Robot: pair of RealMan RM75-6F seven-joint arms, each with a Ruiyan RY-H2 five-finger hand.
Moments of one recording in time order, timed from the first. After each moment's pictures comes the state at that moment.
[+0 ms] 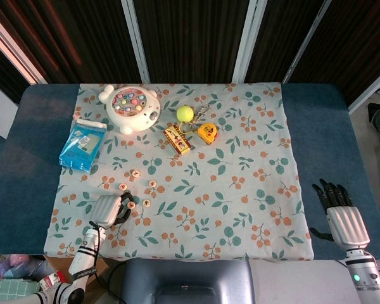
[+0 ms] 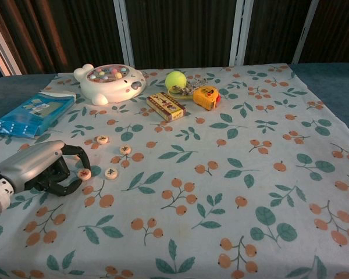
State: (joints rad) left arm -0.45 -1.75 -0.12 -1.25 1.29 1.12 0.17; right arm 0.12 -1.17 0.03 -1.61 -1.48 1.39 -0.18
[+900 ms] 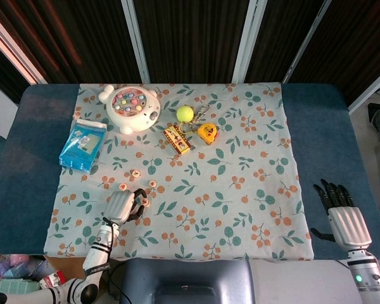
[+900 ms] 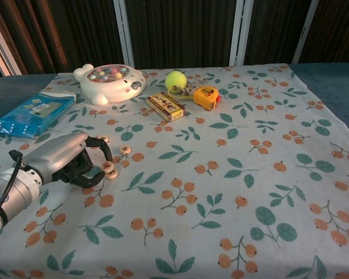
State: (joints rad) left arm -0.51 -1.81 -0.17 -1.29 1.23 1.11 0.26; right arm 0.12 -1.16 0.02 -1.61 -1.49 1.39 -0.16
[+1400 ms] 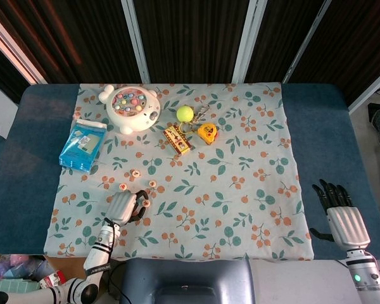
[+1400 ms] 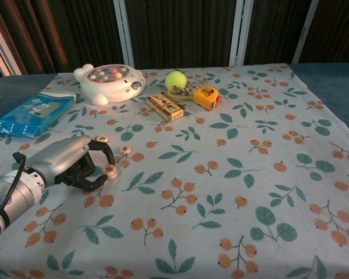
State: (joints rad) left arm -0.52 -1.82 -0.16 -1.28 1.23 1.09 0.25; right arm 0.12 -1.16 0.02 -1.61 -1.48 1.38 -0.17
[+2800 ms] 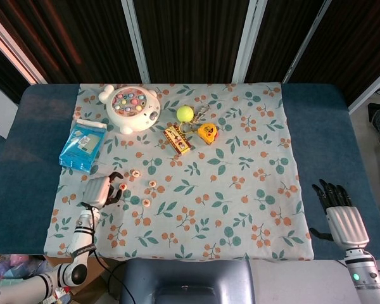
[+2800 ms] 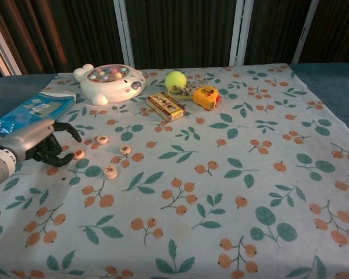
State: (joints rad) left arm -0.55 -1.76 -0.24 -1.13 1.11 1.02 0.12; right arm 0.12 -1.17 0.03 -1.61 -1.47 1.37 -0.18
